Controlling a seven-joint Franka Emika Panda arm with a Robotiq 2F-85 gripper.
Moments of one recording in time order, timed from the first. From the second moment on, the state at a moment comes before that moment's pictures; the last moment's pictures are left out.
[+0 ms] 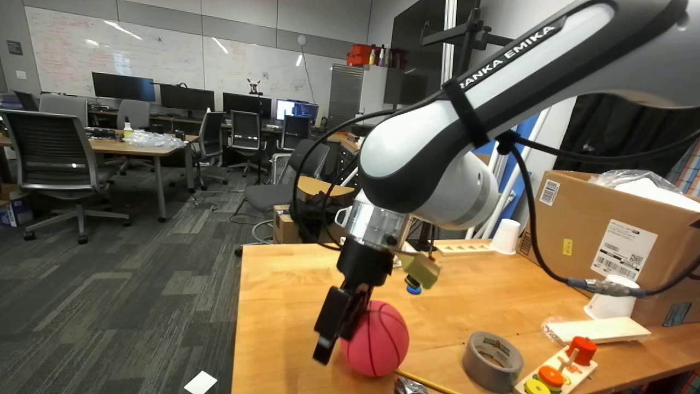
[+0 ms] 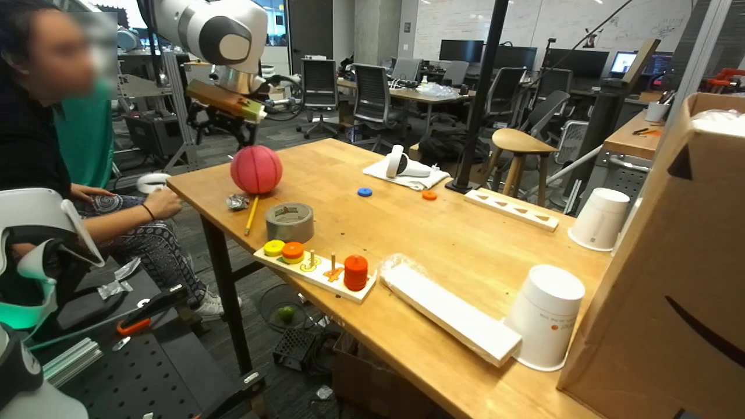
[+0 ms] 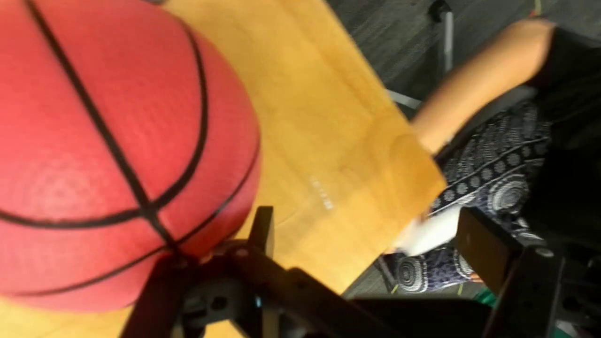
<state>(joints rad) 0.31 0.30 0.36 -2.08 0.38 2.35 -0.51</state>
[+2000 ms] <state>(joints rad) 0.31 -0.18 0.16 -2.49 0.16 2.36 -0.50</state>
